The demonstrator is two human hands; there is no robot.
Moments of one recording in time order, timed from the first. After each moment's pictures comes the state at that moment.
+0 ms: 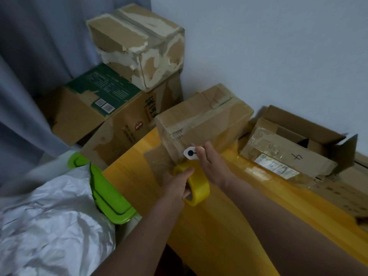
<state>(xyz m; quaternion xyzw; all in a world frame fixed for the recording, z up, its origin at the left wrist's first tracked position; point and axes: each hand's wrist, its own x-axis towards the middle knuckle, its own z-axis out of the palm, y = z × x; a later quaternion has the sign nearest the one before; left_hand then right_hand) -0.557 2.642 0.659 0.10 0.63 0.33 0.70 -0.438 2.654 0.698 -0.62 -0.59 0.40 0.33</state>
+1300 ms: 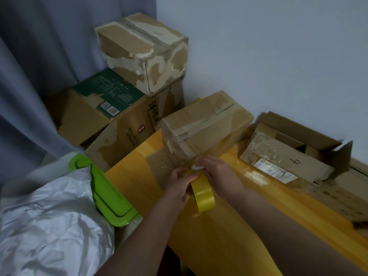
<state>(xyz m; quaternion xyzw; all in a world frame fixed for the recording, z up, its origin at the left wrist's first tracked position) -0.560 2.638 0.664 0.14 0.53 0.38 0.74 -0.426 2.631 0.701 -0.54 -0.80 0.13 0.23</state>
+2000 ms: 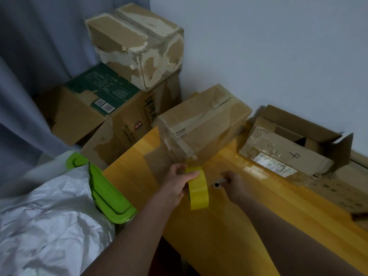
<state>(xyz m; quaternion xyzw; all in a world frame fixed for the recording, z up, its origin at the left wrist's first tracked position) -0.572 2.645 0.665 0.22 0.56 0.29 0.75 -0.384 2.615 0.625 -0.80 -0.45 0.36 0.16</state>
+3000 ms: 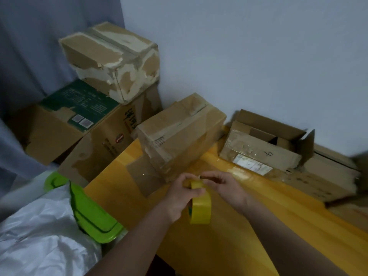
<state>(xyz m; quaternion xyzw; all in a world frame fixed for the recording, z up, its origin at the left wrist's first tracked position) -0.532 2.620 0.690 0.39 0.51 0.20 0.74 -0.374 2.590 0.696 -0.67 -0.49 0.48 0.30</state>
